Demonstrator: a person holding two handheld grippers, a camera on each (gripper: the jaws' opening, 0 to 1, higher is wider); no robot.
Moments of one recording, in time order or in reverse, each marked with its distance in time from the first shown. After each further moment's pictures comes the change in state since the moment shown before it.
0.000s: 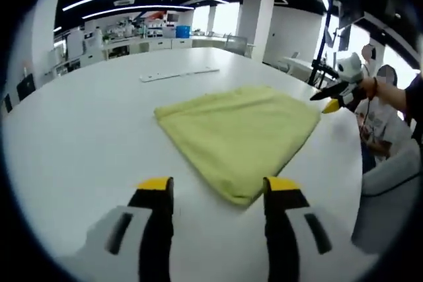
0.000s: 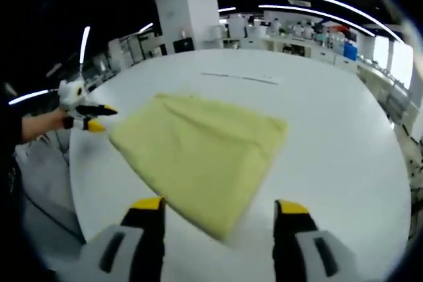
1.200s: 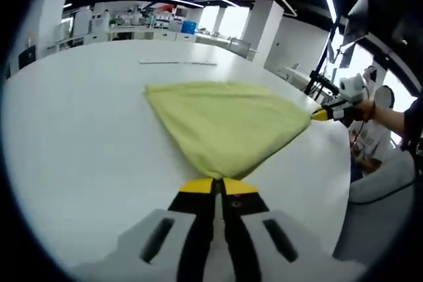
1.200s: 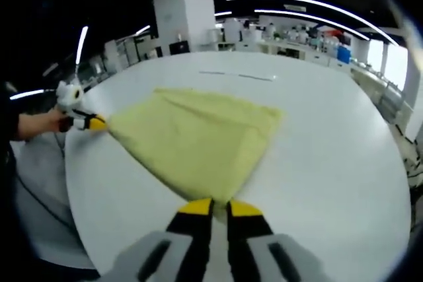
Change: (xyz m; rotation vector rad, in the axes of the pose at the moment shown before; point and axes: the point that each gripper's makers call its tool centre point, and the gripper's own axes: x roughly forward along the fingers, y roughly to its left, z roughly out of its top) left arm 0.001 -0.021 -0.020 -0.125 -0.012 -0.043; right arm -0.006 -0.006 -0.020 0.011 -0.045 -0.054
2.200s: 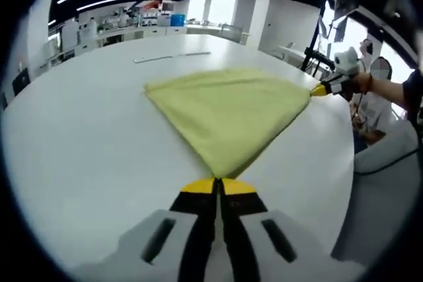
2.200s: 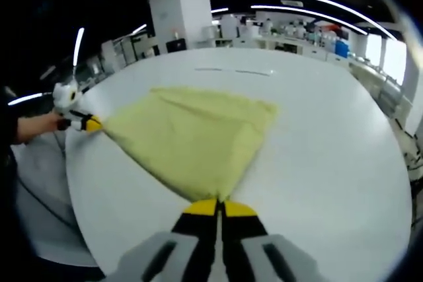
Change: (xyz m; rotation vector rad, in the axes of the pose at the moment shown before) left arm -0.015 0.002 -0.018 0.133 0.099 0.012; right arm -0.006 0.002 -0.009 0.024 0.028 -0.001
